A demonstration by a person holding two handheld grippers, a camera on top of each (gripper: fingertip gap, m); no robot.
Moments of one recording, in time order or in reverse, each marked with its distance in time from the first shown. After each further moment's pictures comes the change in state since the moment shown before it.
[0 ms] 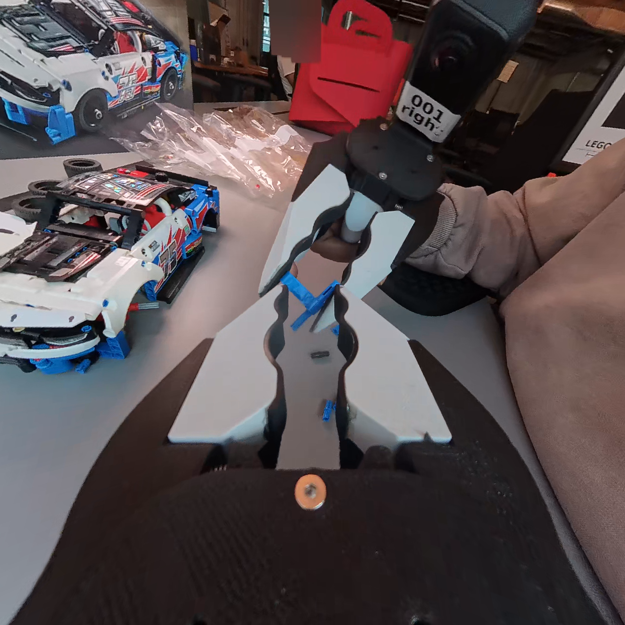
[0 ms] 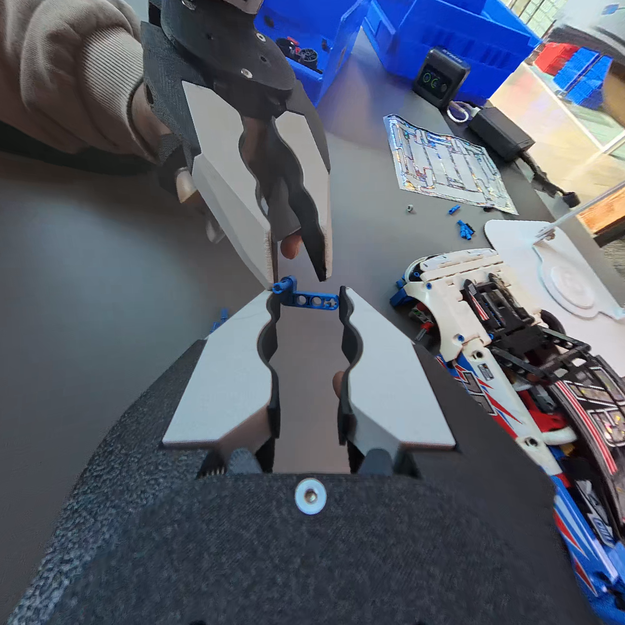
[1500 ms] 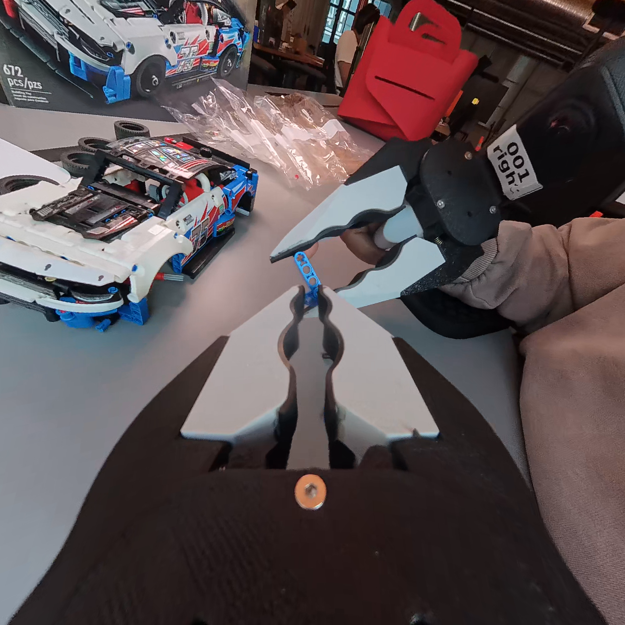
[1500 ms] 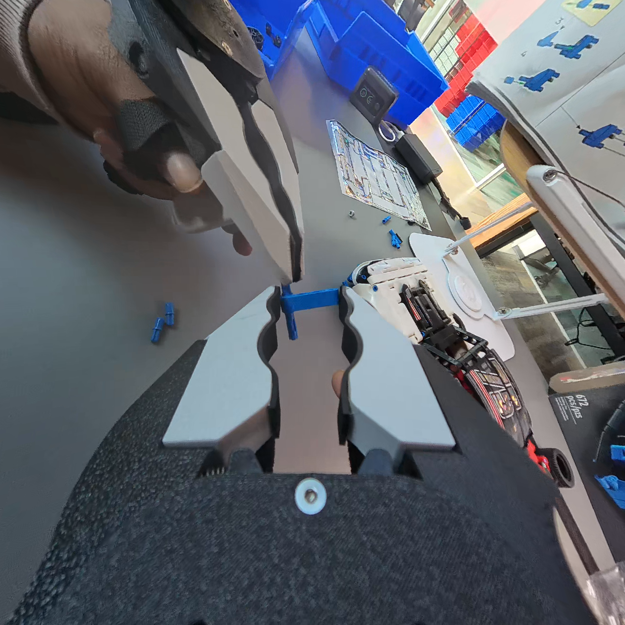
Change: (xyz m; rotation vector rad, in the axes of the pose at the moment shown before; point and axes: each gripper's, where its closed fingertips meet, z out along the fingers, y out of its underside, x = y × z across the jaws) left arm -0.017 0.003 0.001 -0.016 -0.132 -0.125; right arm 0.018 -0.001 -0.002 -0.017 0.231 -0.183
